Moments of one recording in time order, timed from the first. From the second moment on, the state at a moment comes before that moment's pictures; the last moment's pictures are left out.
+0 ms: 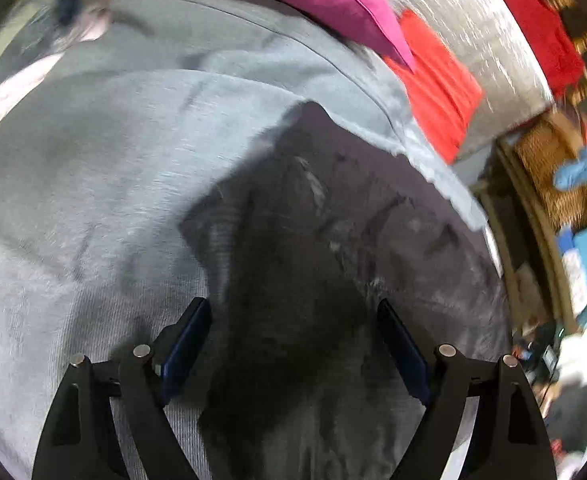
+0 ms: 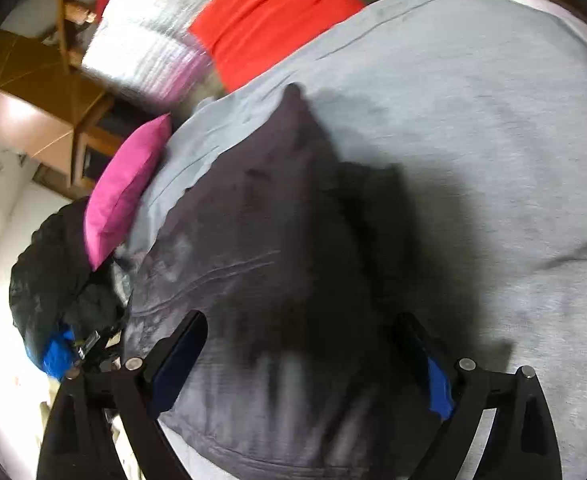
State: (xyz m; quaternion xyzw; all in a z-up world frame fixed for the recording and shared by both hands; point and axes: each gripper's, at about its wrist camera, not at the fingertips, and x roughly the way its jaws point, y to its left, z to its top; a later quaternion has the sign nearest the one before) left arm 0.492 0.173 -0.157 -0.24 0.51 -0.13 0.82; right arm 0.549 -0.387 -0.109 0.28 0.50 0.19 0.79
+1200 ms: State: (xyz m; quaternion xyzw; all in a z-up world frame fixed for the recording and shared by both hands) left arm 0.316 0.077 0.010 -0.09 0.29 -0.13 0.94; right arm 0.403 -0.391 0.078 0.10 0.37 0.19 0.90
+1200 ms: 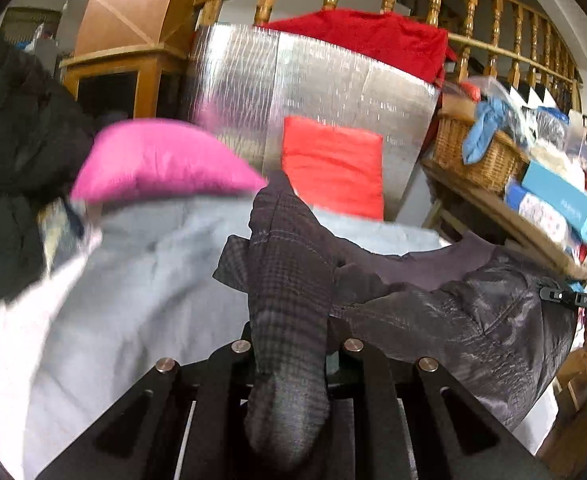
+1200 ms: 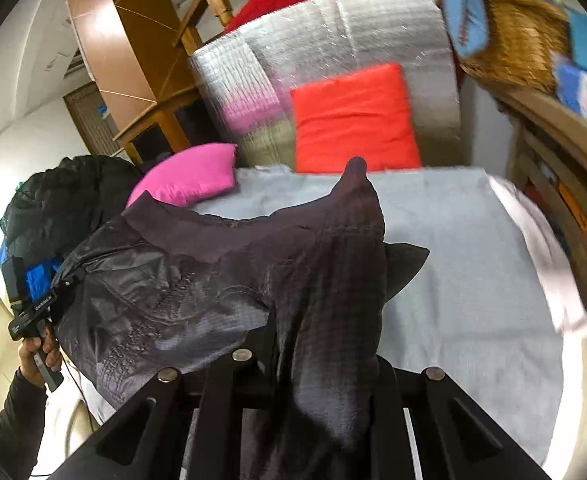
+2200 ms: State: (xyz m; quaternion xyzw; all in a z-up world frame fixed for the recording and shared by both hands) left arm 0.287 -0.004 -0.060 -0.01 0.38 -0.06 0.92; right arm 0.388 -0.345 -0.020 0.16 0.44 0.22 0.86
